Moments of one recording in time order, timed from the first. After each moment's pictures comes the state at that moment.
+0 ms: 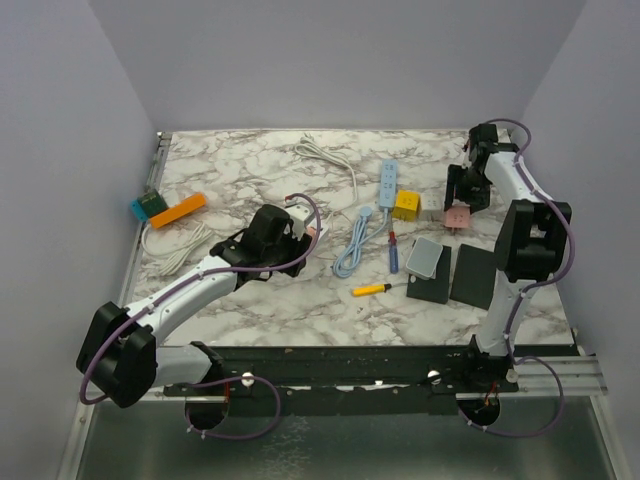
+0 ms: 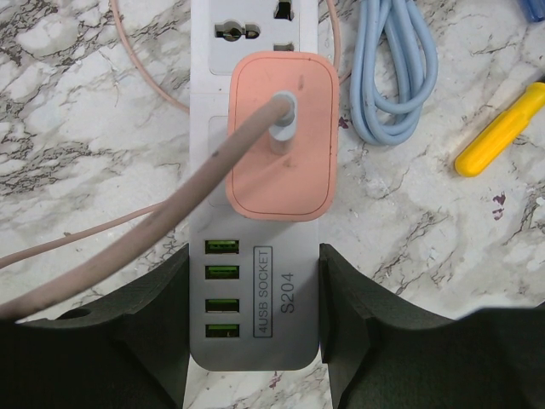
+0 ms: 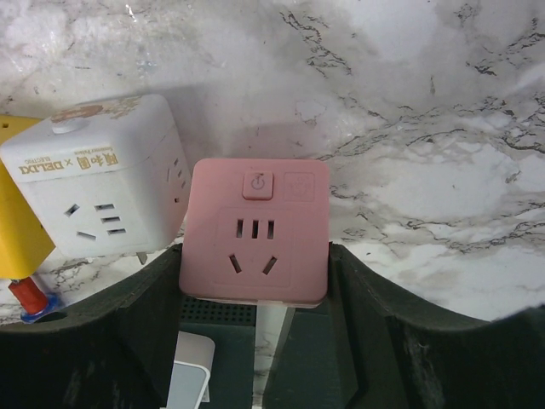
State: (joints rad) left arm -0.62 1.24 0.81 -0.34 0.06 -0.07; right arm -0.06 2.03 1.69 -0.91 0.03 0.08
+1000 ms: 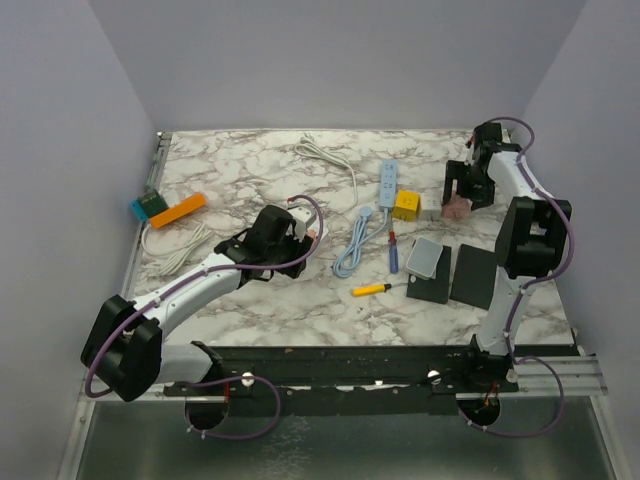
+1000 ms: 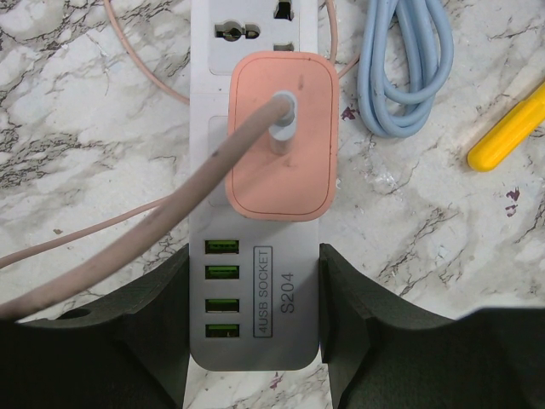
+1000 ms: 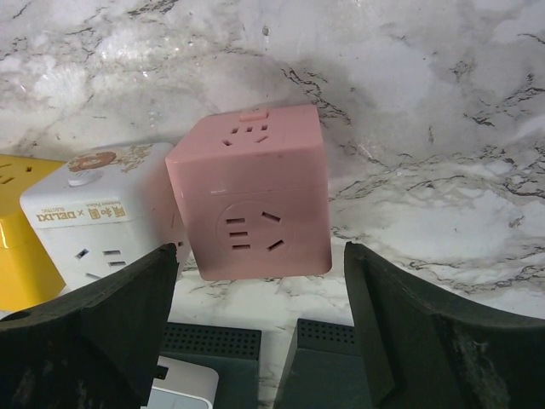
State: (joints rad) left arm -0.62 1.28 0.81 -0.34 0.06 -0.07; right arm -0.09 2.07 1.73 -0.85 -0.03 0.08
